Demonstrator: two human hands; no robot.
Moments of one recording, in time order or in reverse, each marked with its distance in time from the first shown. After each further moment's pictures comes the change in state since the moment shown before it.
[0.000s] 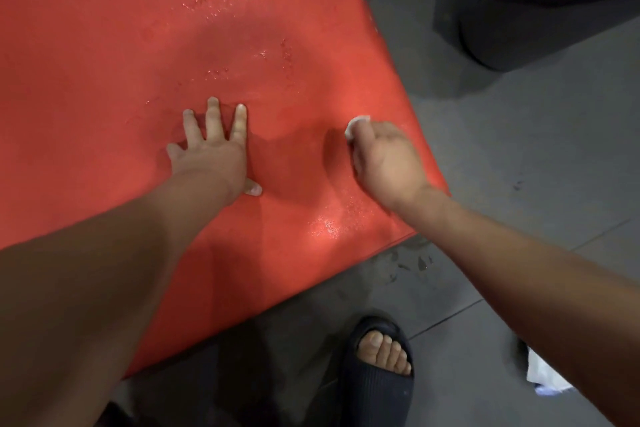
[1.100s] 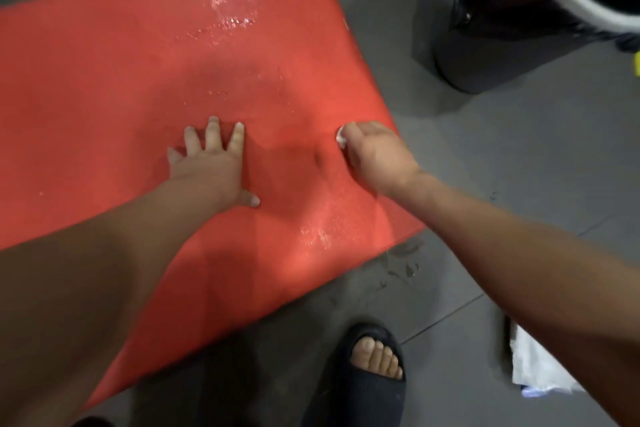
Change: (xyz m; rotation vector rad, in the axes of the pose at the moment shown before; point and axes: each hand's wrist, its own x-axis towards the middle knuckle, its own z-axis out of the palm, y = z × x) left_hand -0.007 -0.010 -0.012 0.019 0.022 0.076; right_hand 0.025 0.012 -0.024 0.008 -0.094 -0.122
